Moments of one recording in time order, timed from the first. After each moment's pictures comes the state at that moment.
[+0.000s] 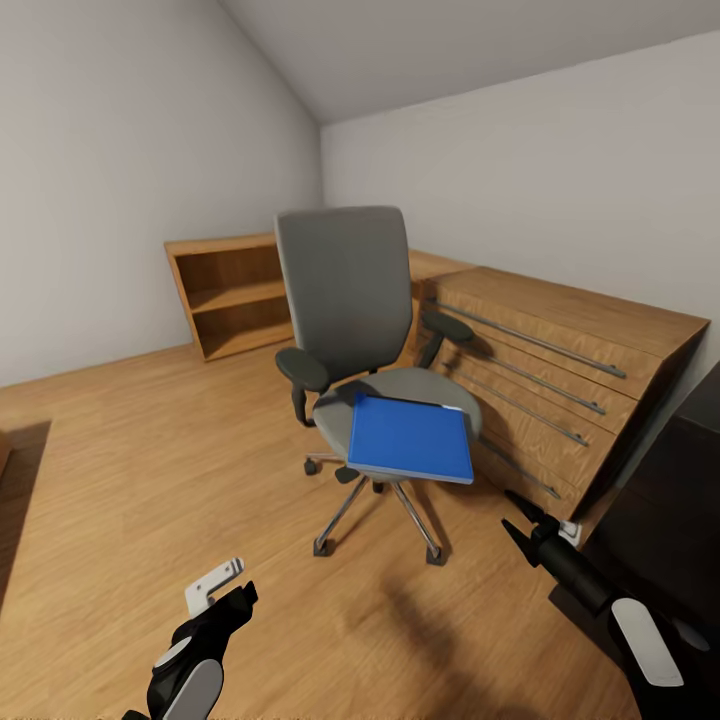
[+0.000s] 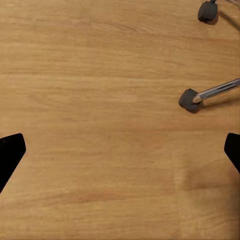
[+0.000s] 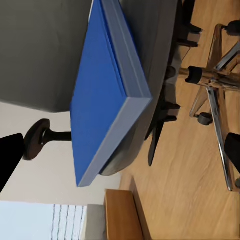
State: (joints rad) left arm -0.11 0.10 -0.34 -1.50 0.82 0.28 0.84; right arm -0.38 -0.15 -0.38 -0.94 -1.00 0.69 0.64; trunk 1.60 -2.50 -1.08
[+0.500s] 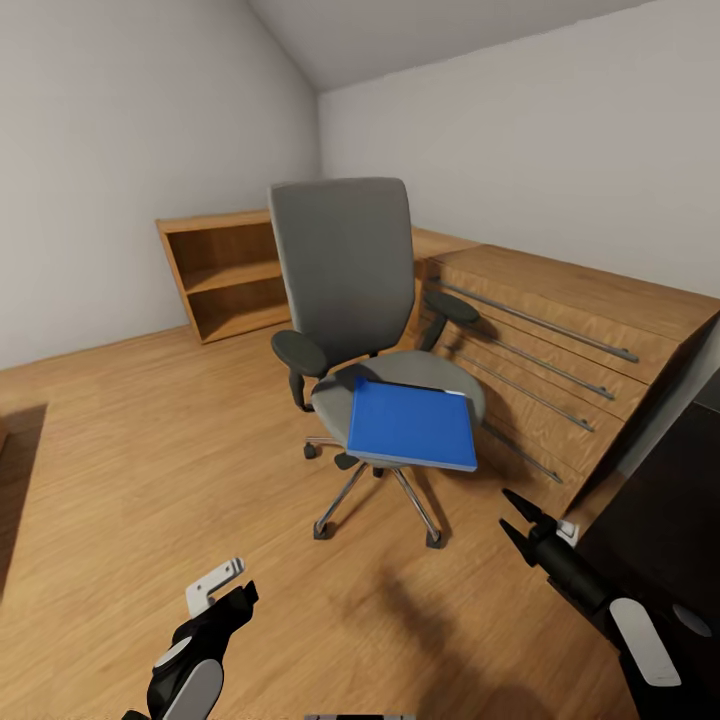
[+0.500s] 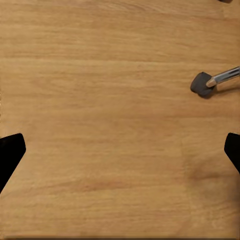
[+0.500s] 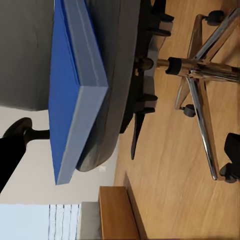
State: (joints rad) left arm -0.11 0.10 -0.34 -1.50 0.82 0.28 0.84; right arm -0.38 -0.15 -0.37 -0.94 -1.01 0.69 0.64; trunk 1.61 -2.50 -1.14
